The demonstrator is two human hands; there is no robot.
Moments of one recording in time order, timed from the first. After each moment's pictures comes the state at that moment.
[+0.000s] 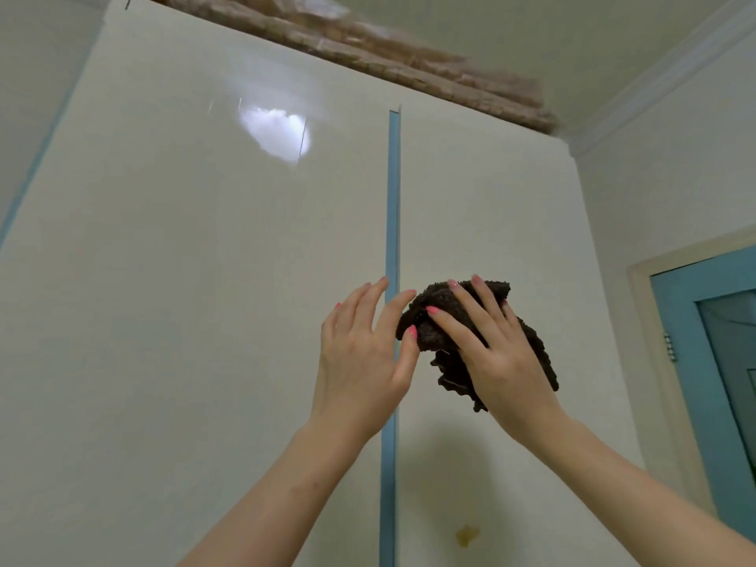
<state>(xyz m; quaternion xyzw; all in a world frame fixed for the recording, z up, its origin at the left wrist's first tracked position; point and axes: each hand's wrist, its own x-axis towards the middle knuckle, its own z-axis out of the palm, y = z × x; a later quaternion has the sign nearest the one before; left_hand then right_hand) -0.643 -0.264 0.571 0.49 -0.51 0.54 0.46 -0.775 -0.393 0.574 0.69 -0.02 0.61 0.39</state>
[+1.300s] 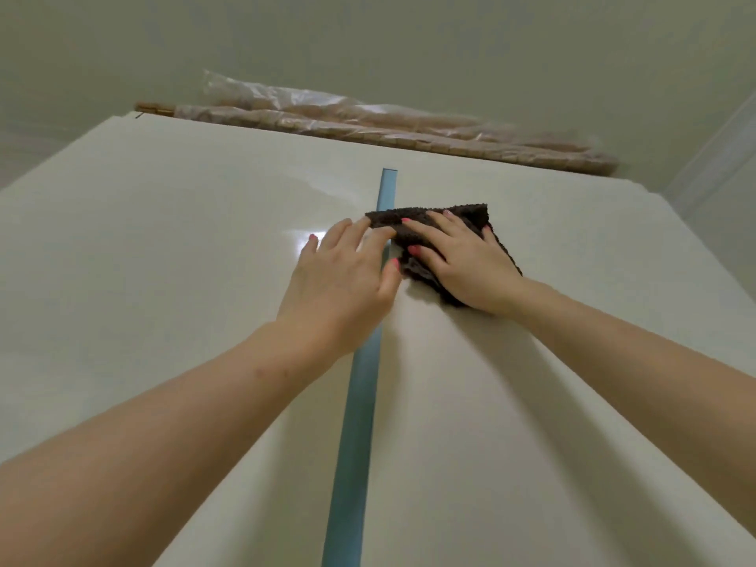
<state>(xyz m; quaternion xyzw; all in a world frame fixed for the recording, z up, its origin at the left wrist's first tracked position) -0.616 -0.353 0.742 0.54 -0.37 0.67 0.34 -0.697 -0.495 0.834 0.74 -0.05 0.61 0.28</state>
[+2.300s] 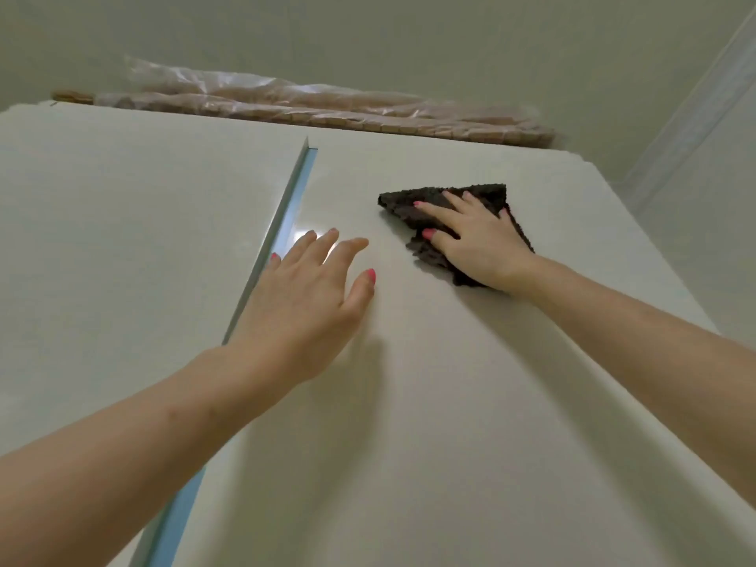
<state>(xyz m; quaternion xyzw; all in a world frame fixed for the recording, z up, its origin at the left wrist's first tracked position) -0.666 -0.421 0.715 0.58 -0.40 0.62 0.34 -0.773 -0.583 0.829 0.74 -0.07 0.63 0.23</state>
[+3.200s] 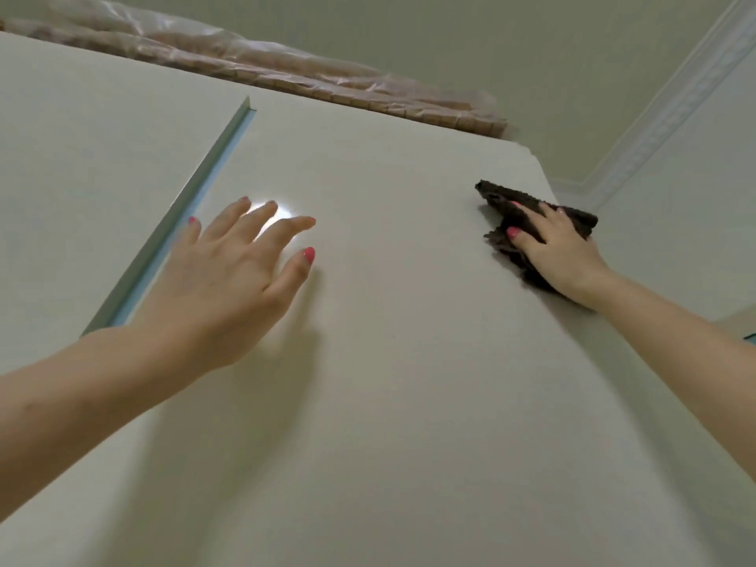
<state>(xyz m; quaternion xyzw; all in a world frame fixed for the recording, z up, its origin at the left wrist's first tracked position) -0.687 -0.446 0.701 0.59 -0.36 0.64 0.34 -0.879 -0.709 0.817 0.71 -0.16 0.68 0.12</state>
